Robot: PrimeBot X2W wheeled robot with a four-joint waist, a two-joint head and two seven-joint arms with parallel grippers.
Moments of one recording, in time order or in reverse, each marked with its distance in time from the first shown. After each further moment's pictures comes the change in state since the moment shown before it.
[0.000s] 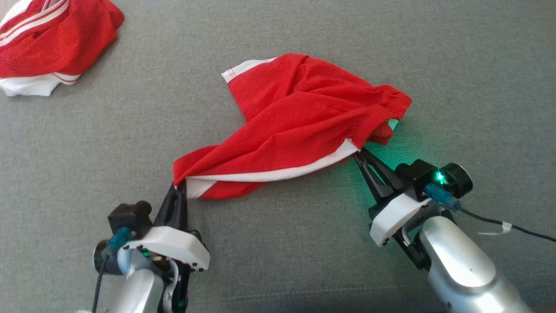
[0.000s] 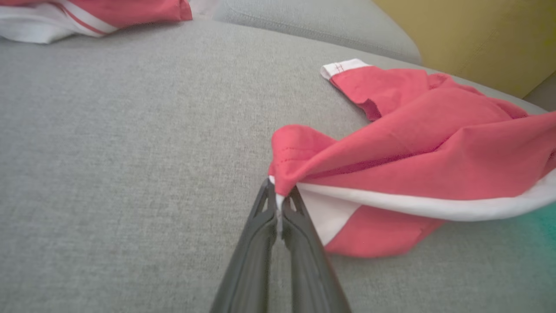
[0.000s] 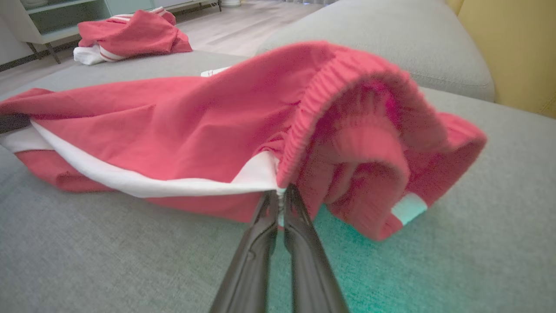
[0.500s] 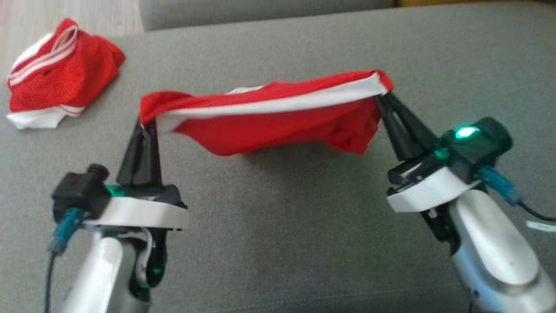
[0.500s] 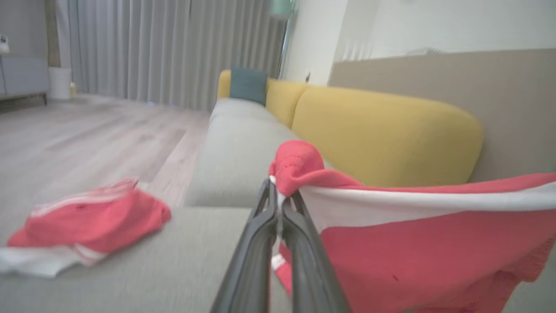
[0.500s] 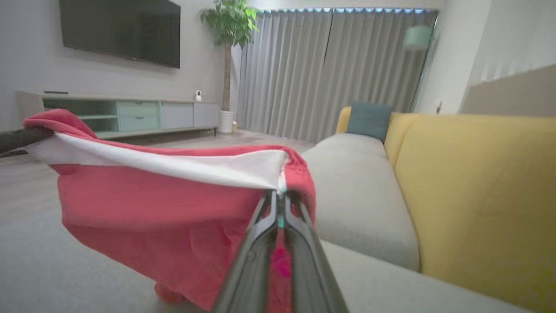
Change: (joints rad) left arm -0.046 0.066 0.056 -0.321 0.029 0.011 -0.034; right arm 0.024 -0.058 -0.096 -0.400 0.015 0.000 -0.002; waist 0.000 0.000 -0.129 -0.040
